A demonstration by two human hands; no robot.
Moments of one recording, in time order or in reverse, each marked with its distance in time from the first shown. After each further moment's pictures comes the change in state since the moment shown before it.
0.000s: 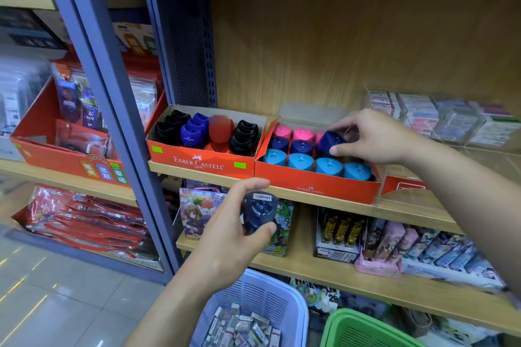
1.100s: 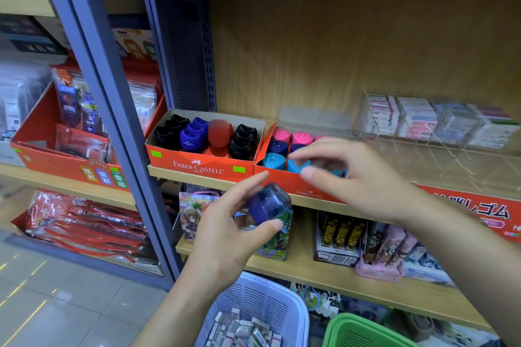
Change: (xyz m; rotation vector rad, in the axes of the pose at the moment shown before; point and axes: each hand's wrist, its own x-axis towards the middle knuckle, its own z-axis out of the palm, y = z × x) left_hand 0.003 0.010 0.004 -0.123 0.132 0.071; right_hand -0.063 -0.056 0.026 0.436 0.116 -0.321
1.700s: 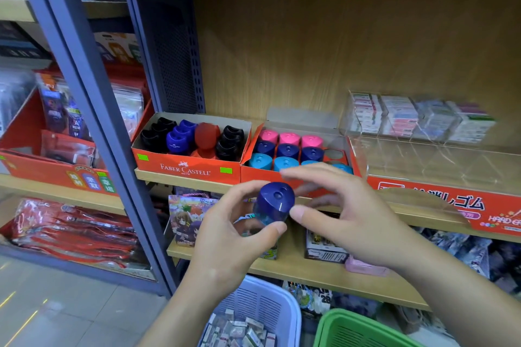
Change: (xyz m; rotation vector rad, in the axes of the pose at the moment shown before) left_hand -0.003 0.004 0.023 -0.191 -0.024 0.075; right_hand -0.049 -0.010 0.021 0.246 0.035 0.091
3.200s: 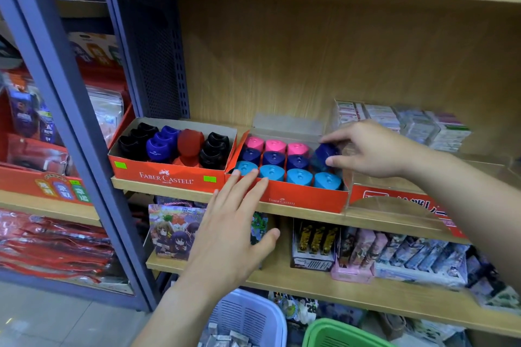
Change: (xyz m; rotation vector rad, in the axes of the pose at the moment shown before) left_hand 0.028 -0.020 0.004 1.034 -0.168 0.135; right_hand 0.081 0.042 -0.111 -0.869 -0.164 0.120
